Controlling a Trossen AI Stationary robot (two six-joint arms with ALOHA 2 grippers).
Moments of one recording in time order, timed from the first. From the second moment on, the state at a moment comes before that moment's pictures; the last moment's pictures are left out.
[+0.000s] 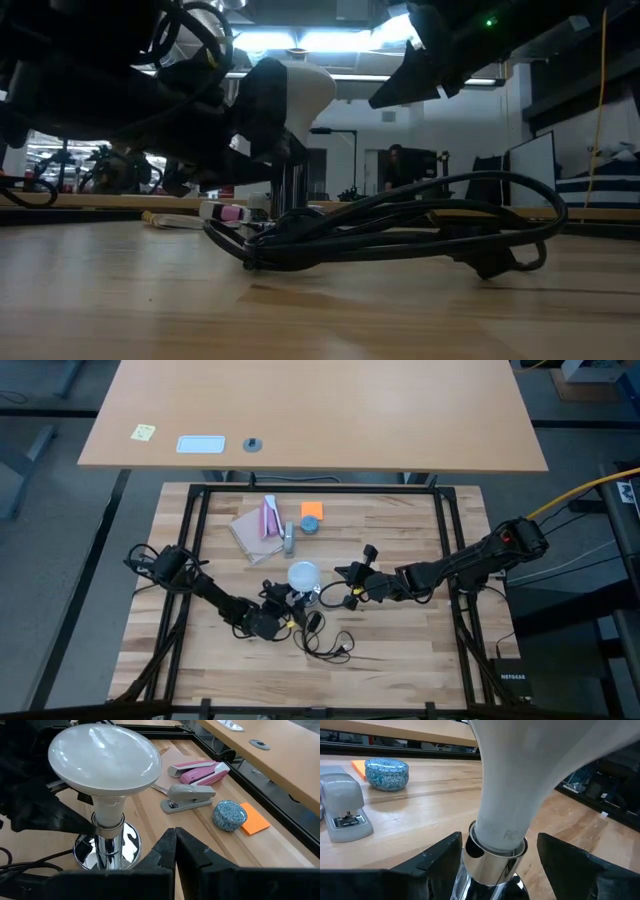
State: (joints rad) left arm -0.47 2.00 0.71 0.88 -1.21 -0.70; right arm 0.28 1.50 0.79 0.18 0.66 0.18
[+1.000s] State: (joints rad) left arm -0.41 2.00 0.71 1.06 -1.05 -0.40; right arm 0.27 1.70 0.79 0.19 0.51 0.28
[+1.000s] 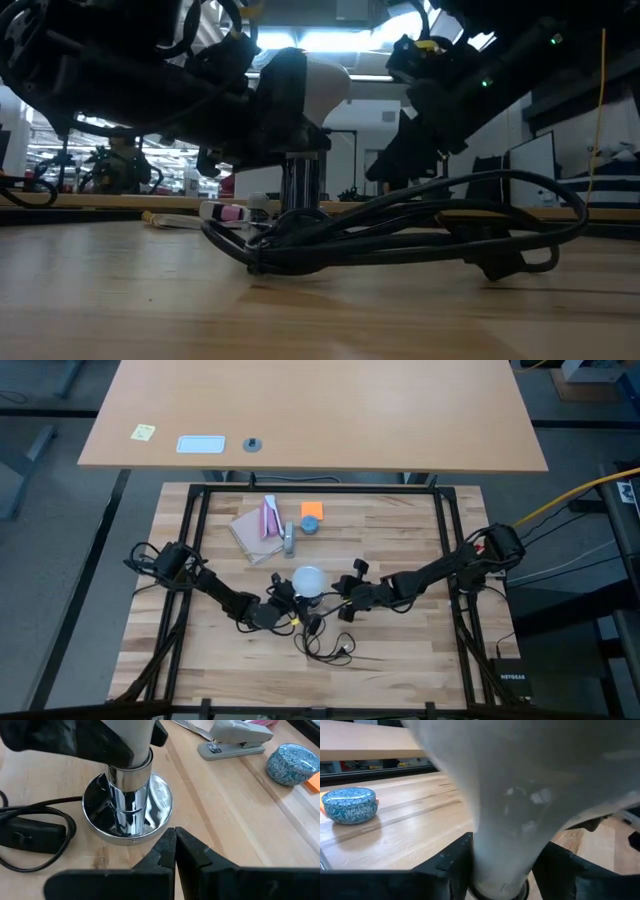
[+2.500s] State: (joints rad) left arm -0.35 2.00 0.71 1.22 -0.86 -0.28; right arm 0.11 1.82 0.79 0.35 0.16 0.26
